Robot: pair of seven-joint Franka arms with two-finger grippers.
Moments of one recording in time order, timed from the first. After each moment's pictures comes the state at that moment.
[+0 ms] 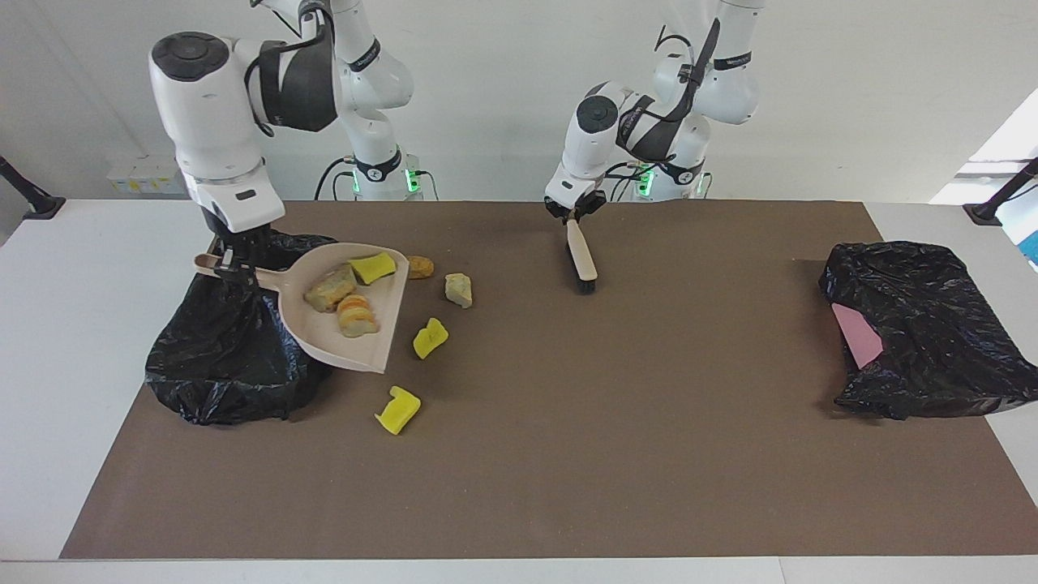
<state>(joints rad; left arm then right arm) -0.70 -0.17 -0.16 -2.51 -0.25 2.21 -0.77 -0.13 -0.01 0.05 -1.79 -0.21 1.86 -1.54</state>
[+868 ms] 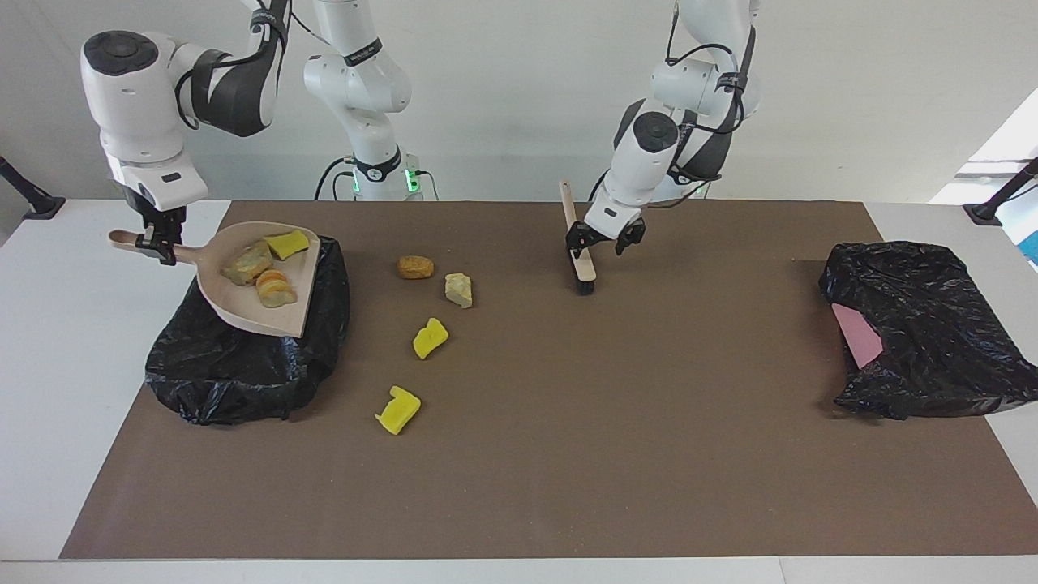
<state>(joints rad) -0.27 0.04 -0.13 -2.10 -0.11 2.21 -0.42 -0.30 -0.15 0.04 -2.09 -0.57 2.10 -1.76</state>
